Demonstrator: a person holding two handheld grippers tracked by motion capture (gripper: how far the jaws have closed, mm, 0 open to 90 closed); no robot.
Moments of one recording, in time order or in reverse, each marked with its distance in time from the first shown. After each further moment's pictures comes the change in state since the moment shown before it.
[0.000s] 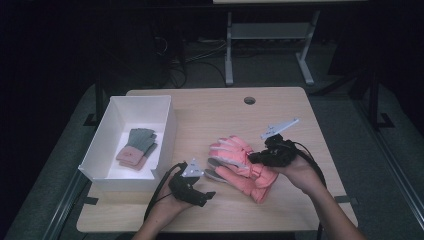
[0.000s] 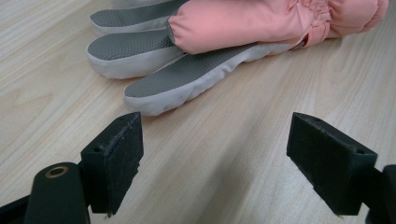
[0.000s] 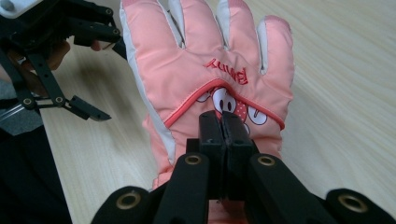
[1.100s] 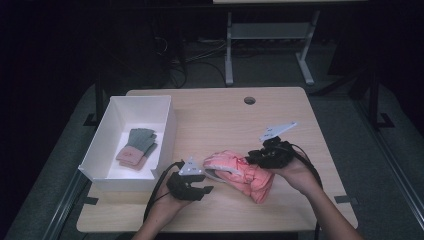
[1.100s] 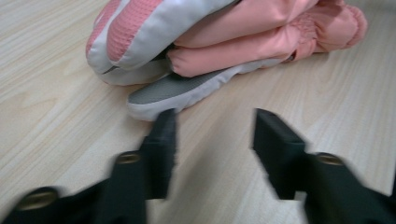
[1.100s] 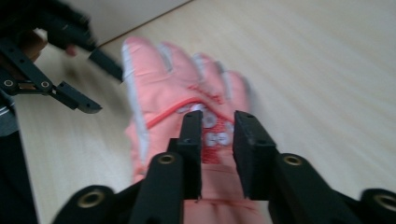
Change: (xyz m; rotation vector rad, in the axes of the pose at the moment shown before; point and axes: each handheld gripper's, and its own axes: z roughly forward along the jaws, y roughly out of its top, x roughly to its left) left arm 0.000 0.003 -0.010 -0.016 -0.037 -0.020; right arm -0.006 -0.007 0.006 -0.061 -0.054 -0.033
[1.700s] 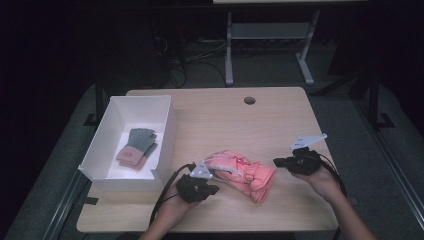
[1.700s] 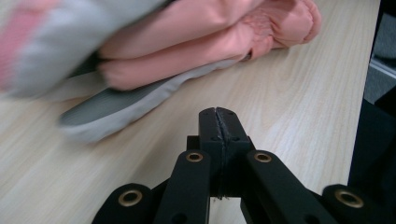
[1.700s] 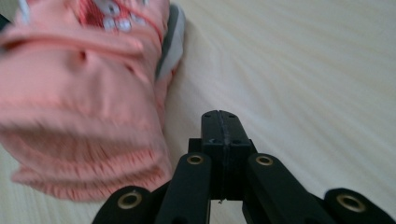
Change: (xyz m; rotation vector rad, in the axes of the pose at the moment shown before) left arm -0.025 0.017 0.023 0.068 -0.090 0.055; right arm -0.055 -0.084 -0.008 -0.001 -0.023 0.062
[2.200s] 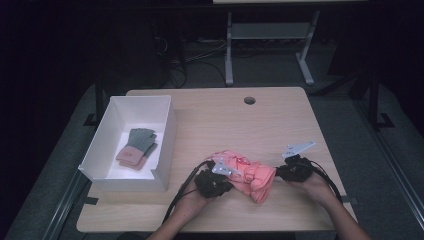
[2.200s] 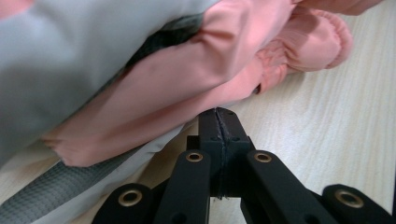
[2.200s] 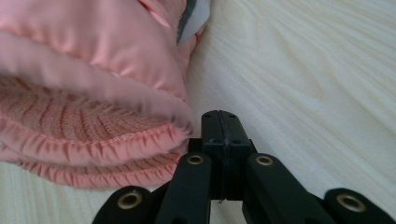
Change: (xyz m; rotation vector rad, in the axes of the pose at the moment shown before) left arm 0.004 0.022 0.032 0.039 0.020 0.020; right arm 0.007 -0.012 0.025 0.055 0.068 -0.030
